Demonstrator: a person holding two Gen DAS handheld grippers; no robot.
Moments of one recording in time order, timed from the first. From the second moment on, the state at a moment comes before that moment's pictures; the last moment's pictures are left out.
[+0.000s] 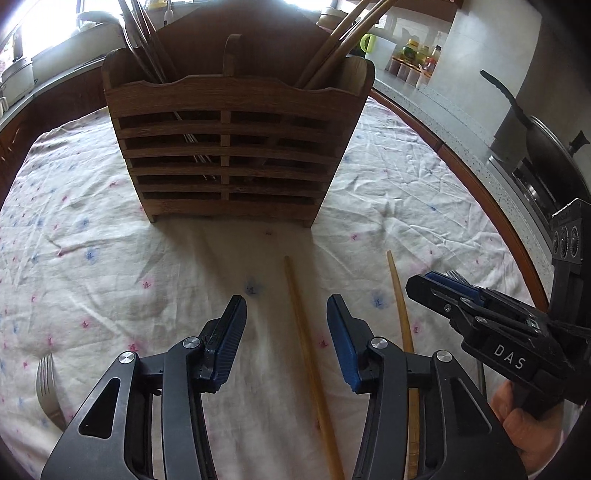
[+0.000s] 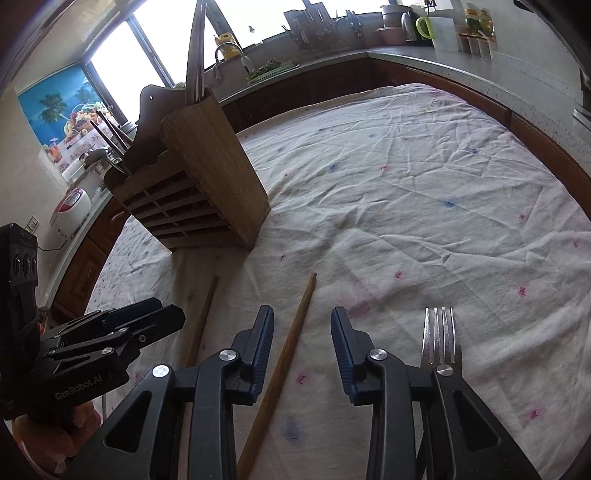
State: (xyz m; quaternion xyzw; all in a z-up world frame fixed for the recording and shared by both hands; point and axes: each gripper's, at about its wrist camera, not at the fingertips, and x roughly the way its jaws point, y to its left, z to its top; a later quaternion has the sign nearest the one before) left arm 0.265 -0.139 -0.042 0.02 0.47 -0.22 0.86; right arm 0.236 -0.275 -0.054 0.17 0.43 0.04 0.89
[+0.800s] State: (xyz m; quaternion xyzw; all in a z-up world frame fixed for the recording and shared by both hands) left arm 0.270 -0.167 -0.060 0.12 0.46 -0.22 0.85; right arm 0.258 -0.254 -0.063 0.07 0.45 0.03 0.89
